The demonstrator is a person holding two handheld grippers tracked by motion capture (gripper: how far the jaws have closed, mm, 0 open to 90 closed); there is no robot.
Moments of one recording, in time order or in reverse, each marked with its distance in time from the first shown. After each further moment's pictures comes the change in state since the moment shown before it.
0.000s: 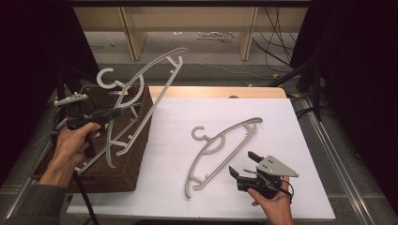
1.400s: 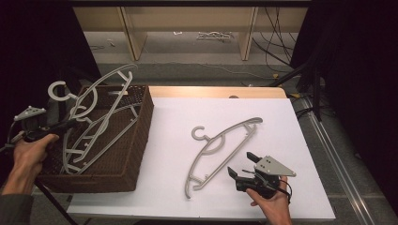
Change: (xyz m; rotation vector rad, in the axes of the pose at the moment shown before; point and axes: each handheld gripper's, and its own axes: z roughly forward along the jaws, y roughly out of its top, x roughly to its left) left arm 0.113 -0.037 -0.056 0.041 0.291 0.064; right arm 0.001 -0.002 0.003 0.024 -0.006 -0.004
